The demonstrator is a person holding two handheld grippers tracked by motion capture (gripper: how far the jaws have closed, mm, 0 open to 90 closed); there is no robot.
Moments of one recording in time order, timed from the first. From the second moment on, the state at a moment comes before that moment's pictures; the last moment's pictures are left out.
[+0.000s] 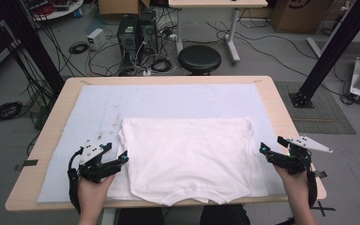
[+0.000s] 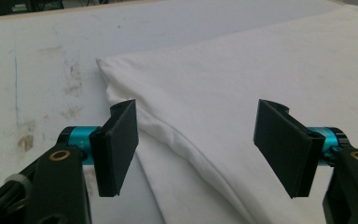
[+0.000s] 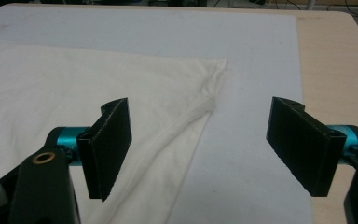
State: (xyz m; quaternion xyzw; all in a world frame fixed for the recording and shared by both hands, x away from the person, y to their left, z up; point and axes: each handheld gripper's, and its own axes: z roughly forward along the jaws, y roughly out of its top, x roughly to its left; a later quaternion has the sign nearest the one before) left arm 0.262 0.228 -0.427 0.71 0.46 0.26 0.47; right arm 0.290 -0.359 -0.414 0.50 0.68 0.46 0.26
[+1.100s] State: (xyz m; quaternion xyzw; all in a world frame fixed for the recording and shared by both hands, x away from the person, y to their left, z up) left arm 0.205 0.244 -0.456 0.66 0.58 0.14 0.46; right arm 0.290 -0.352 -0.415 0.49 0.69 0.45 0.27
